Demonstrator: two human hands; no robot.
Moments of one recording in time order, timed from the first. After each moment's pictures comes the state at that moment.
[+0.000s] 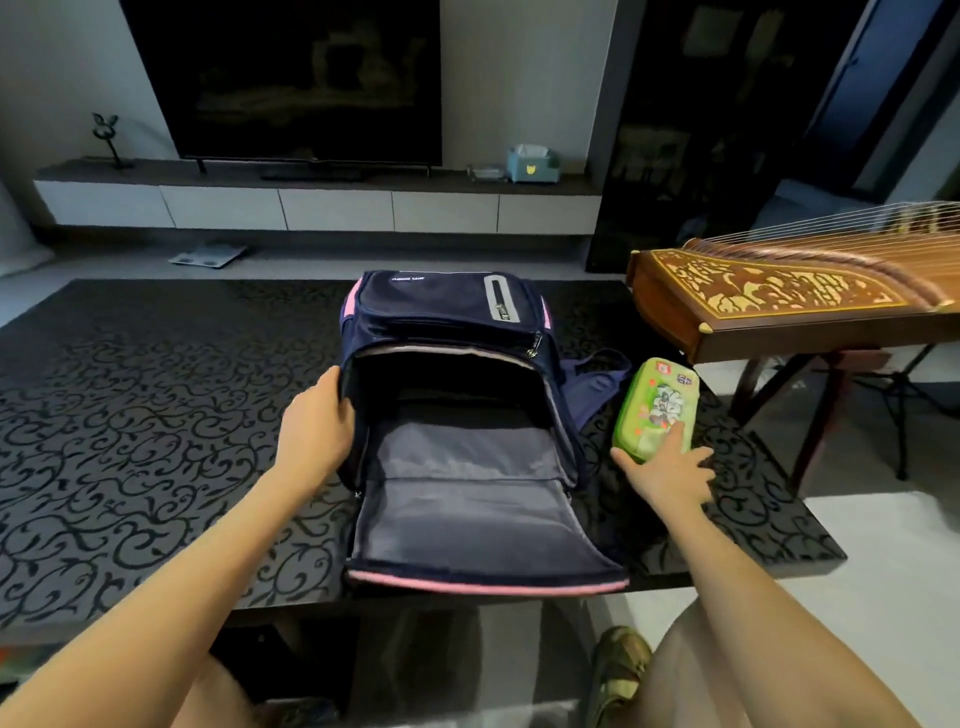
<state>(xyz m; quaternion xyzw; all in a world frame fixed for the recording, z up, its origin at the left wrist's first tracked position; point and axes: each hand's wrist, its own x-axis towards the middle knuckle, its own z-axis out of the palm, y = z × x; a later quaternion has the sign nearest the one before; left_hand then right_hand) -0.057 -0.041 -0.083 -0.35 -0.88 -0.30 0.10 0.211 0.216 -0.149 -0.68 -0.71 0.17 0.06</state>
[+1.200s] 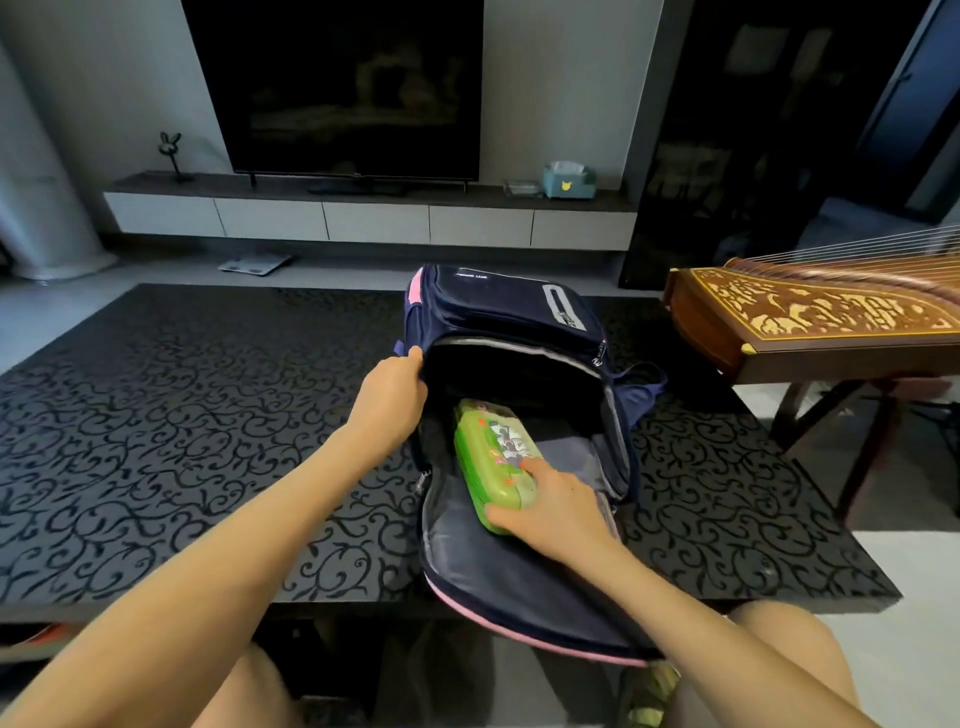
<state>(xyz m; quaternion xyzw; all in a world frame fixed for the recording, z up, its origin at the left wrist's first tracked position) -0.042 -0.019 -0.034 -0.41 -0.88 -0.24 0.05 0.142 0.058 -0.089 -0.38 -0.88 0.26 0.04</state>
